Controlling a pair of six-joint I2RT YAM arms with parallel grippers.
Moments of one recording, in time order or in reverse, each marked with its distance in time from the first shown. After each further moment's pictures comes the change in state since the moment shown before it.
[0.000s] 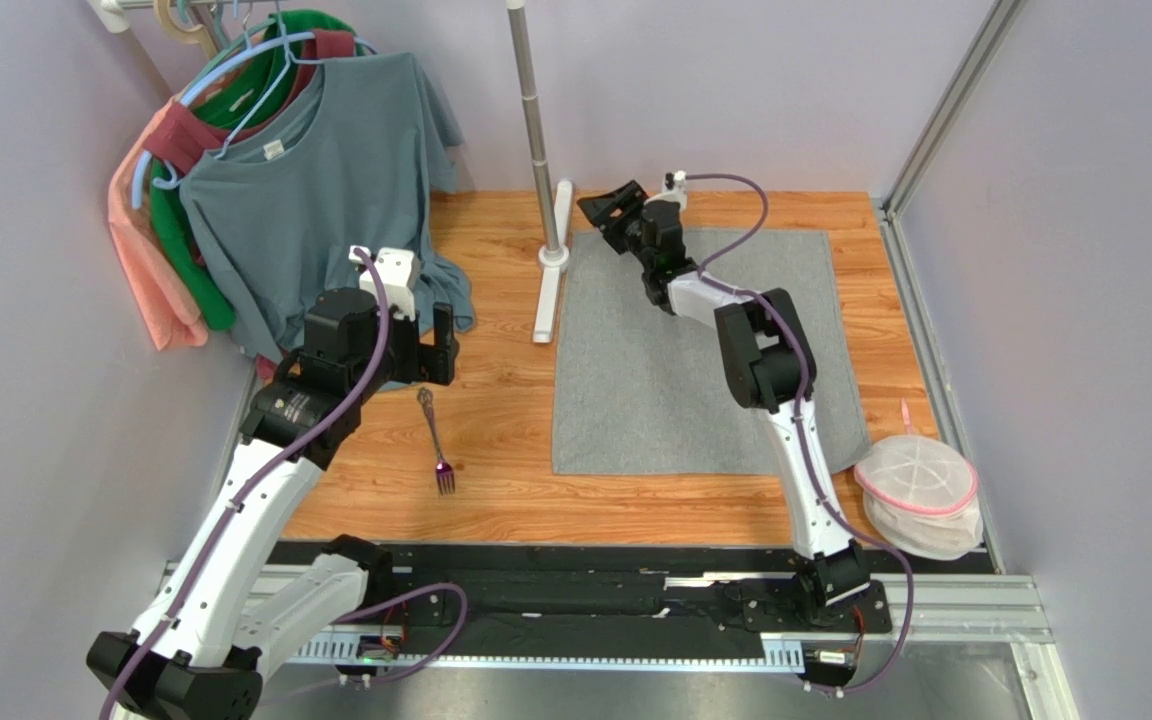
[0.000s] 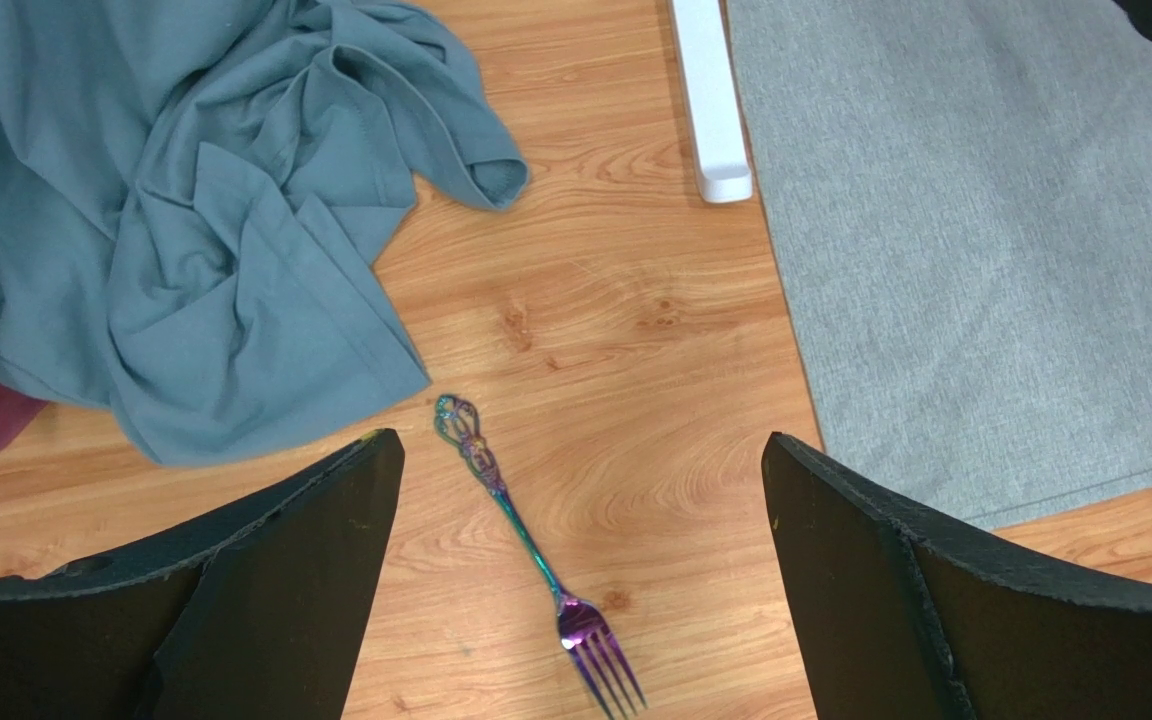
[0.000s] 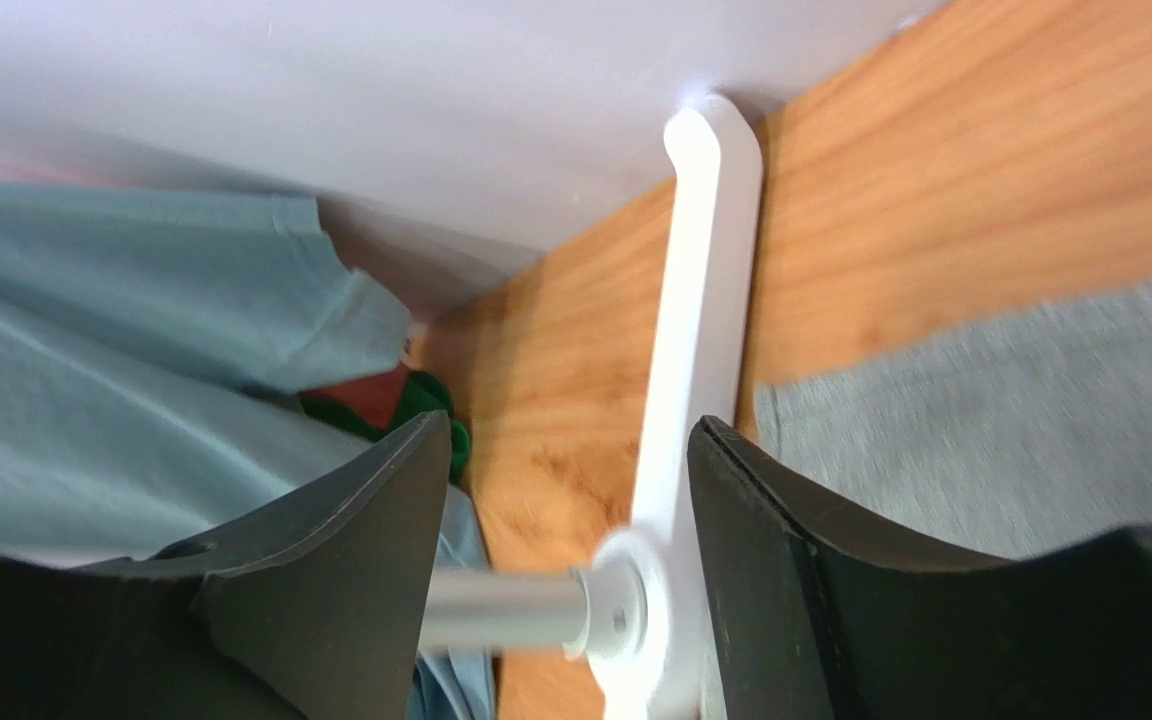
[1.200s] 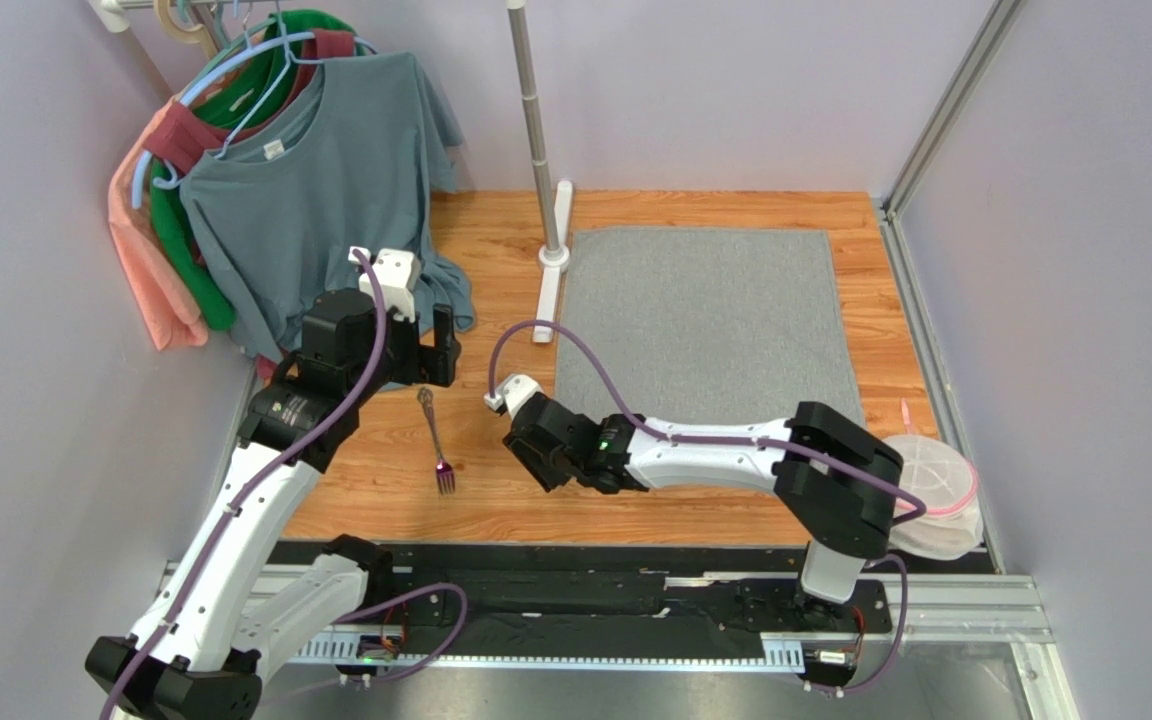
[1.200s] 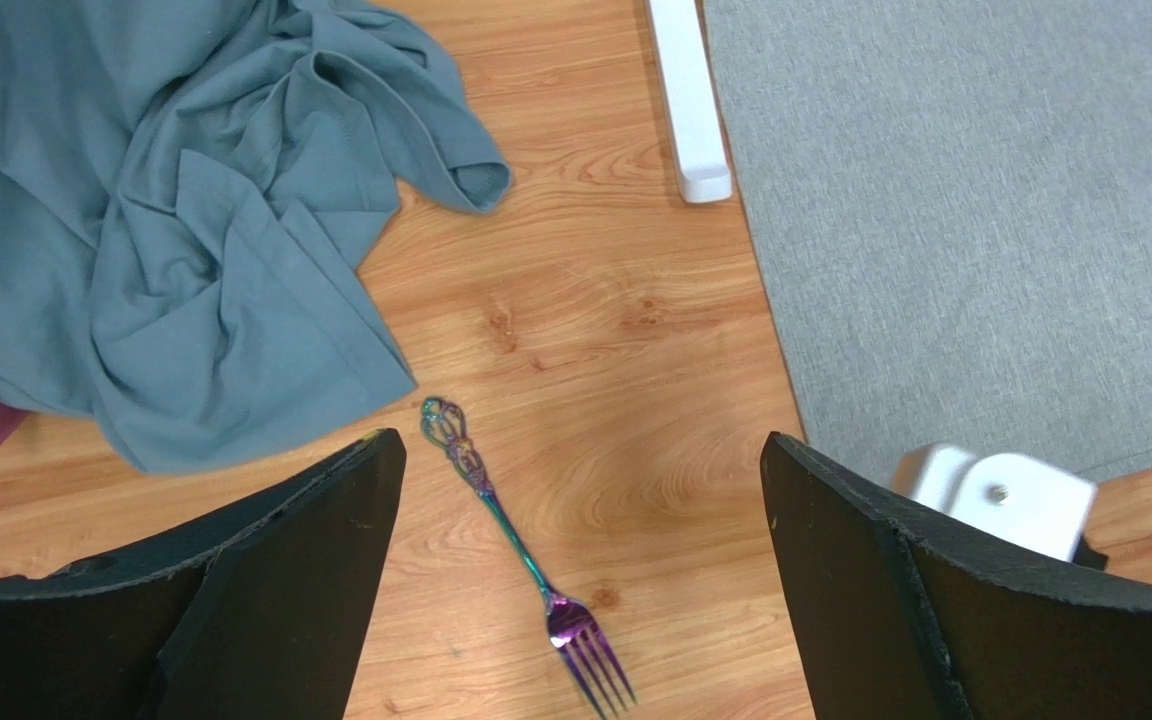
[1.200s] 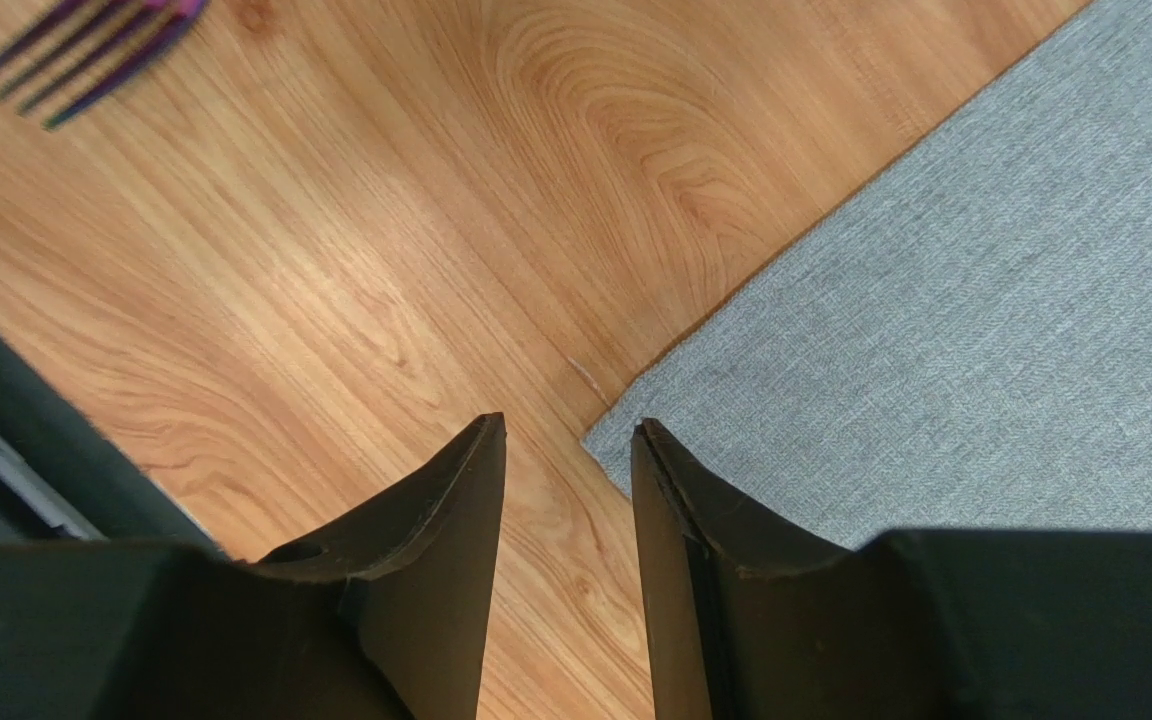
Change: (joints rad) left arm -0.001 -0.012 0.000 -0.002 0.024 -0.002; right arm 0.791 -0.857 -0.870 -0.775 0.290 -0.842
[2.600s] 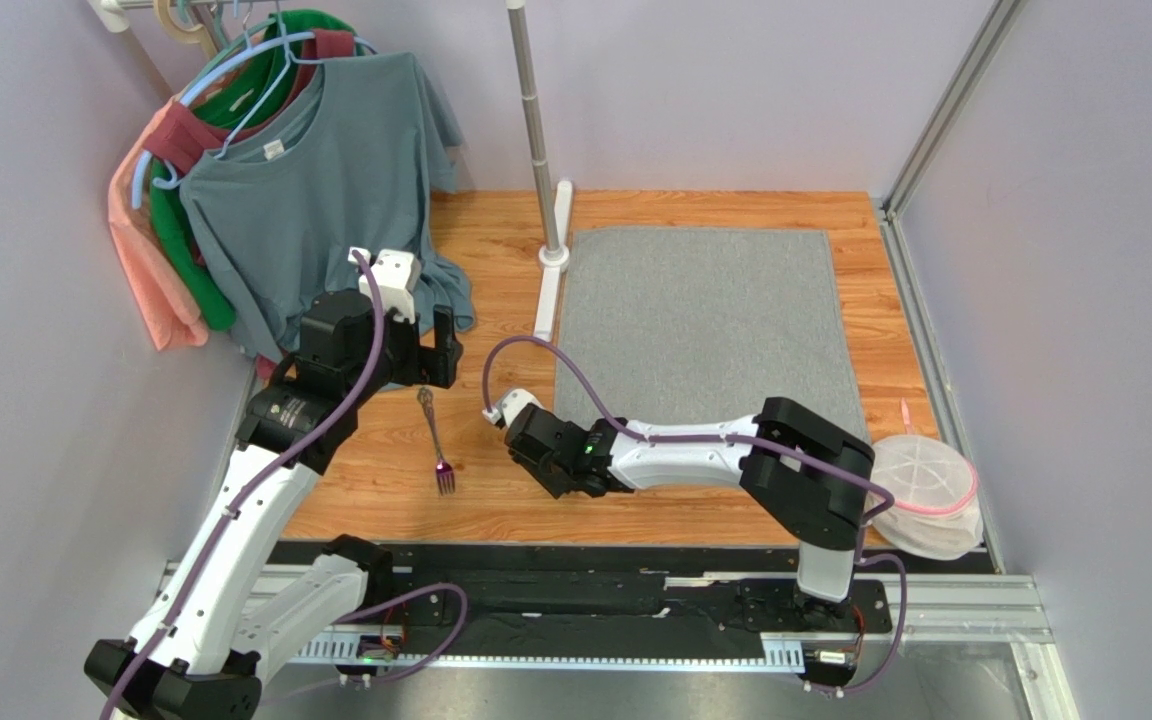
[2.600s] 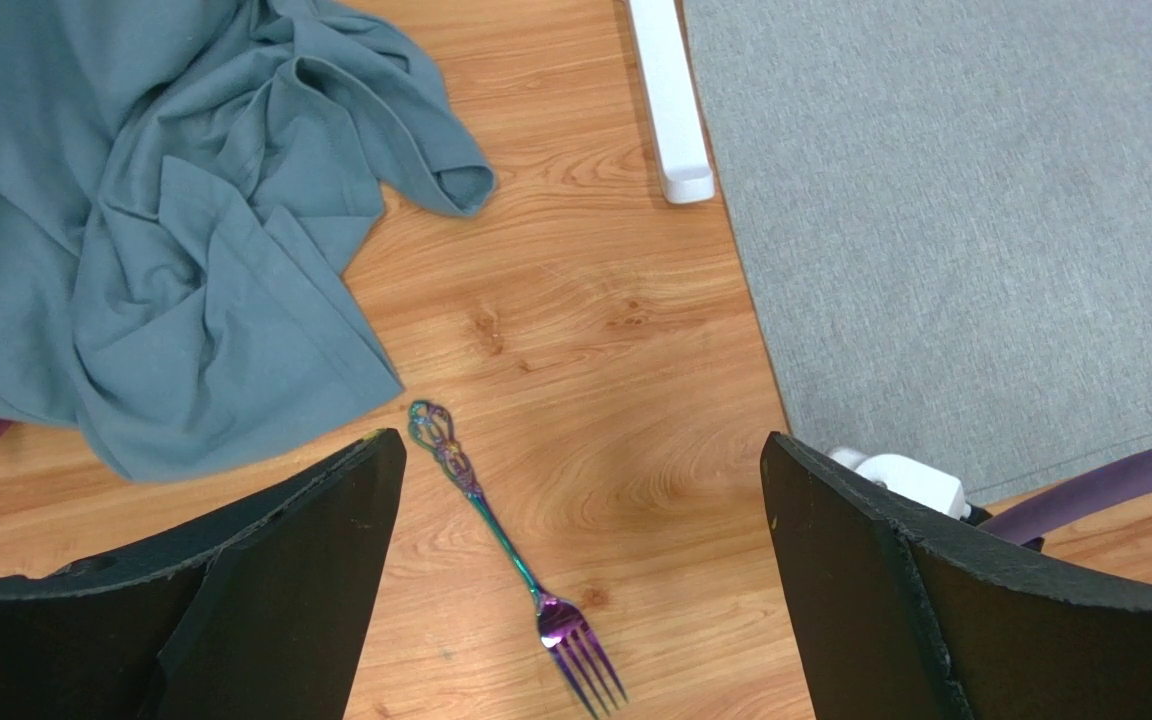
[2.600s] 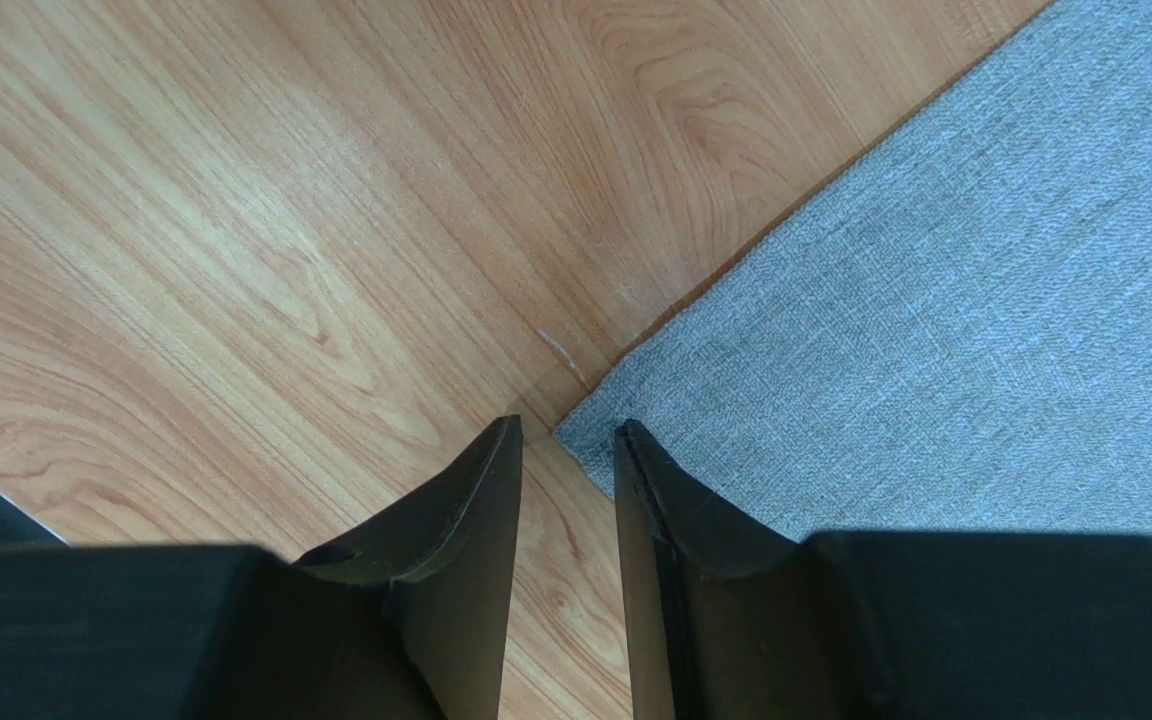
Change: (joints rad) left arm 0.000 -0.008 0.000 0.000 0.023 -0.003; right arm 0.009 0.108 0.024 -0.057 0.036 -0.021
